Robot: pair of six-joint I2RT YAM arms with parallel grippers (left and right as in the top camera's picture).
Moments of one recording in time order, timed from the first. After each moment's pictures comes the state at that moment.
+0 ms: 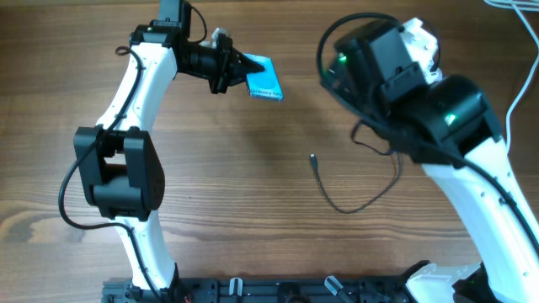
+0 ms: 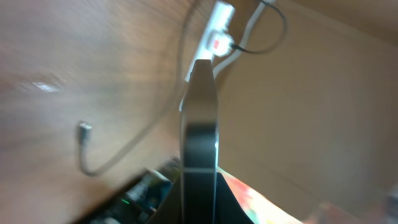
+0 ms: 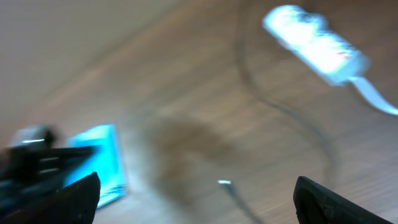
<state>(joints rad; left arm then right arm) -0.11 2.11 1.80 -0.95 1.09 -0.76 0.58 1.53 1.94 -1.42 0.44 1.00</state>
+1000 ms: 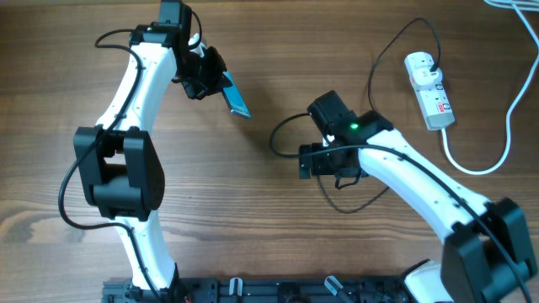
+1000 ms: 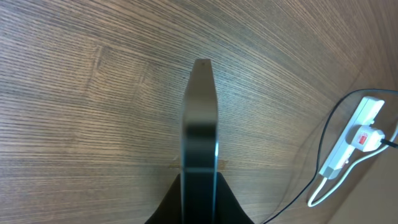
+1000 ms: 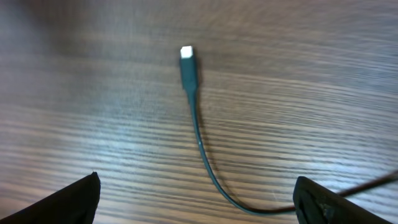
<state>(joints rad) -0.11 2.11 1.80 -1.02 0.46 -0.60 0.54 1.64 1.12 -0.94 -0.07 0.46</state>
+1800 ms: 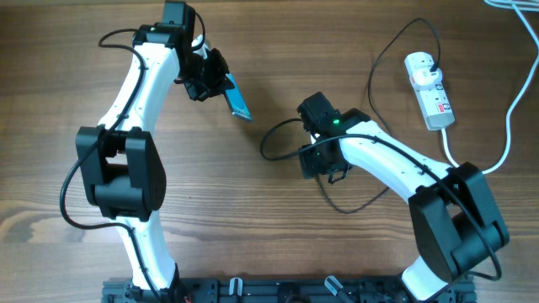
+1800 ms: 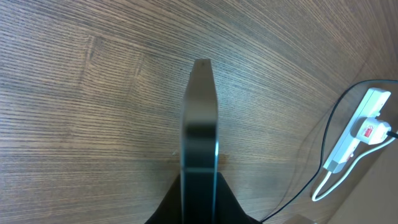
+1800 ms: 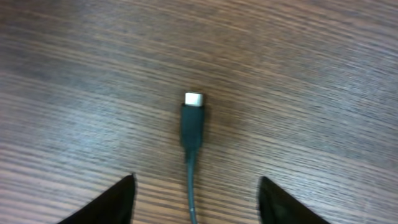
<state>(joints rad) -0.12 2.11 1.80 -1.03 0.46 -0.59 0.54 1.80 1.12 -0.80 -0.03 0.31</state>
